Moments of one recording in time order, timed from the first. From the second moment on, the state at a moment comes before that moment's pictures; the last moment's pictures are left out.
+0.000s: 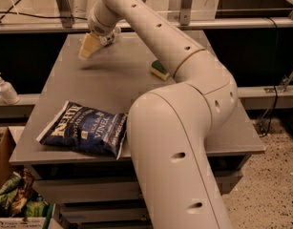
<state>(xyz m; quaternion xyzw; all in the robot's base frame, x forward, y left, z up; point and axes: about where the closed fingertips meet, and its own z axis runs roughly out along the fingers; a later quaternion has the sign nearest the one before) 0.838 0.191 0.874 -0.63 0.67 0.07 0.39</state>
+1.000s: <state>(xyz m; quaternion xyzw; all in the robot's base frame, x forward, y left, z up) 0.847 0.195 0.853 -0.63 0.68 0.07 0.37</state>
